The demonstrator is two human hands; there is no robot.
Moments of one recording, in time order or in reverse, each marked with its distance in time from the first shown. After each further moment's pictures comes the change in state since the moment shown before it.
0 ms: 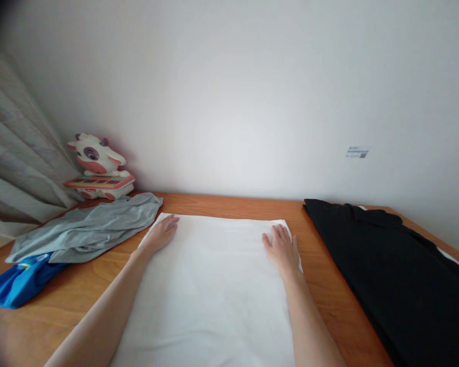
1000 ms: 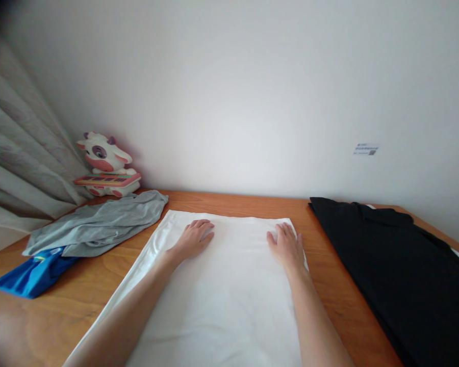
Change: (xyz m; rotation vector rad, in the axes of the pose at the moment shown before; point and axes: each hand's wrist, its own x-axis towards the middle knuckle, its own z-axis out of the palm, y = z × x) left_hand -0.031 0.106 -0.002 -0.093 -0.116 0.280; right_hand 0.002 0.001 0.001 0.039 -0.002 -0.010
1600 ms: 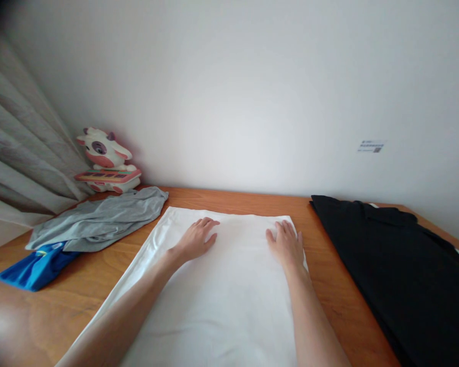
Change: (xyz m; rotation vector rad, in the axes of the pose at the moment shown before) left_hand -0.003 0.039 -0.021 0.058 -0.050 0.069; right_hand 0.000 0.003 0.006 0.037 0.091 -0.021
